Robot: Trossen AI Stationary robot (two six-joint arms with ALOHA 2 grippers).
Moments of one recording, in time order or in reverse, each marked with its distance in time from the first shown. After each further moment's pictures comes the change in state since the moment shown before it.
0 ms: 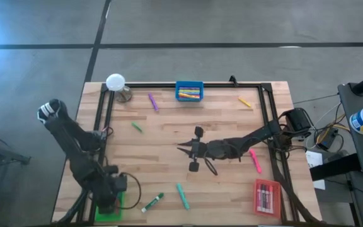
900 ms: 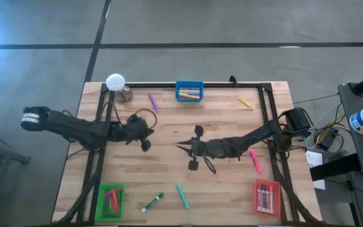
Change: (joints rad) left arm 0.919 -0.277 -0.620 0.844 -0.415 0.706; right arm -0.013 0.002 0.000 0.002 0.004 0.002
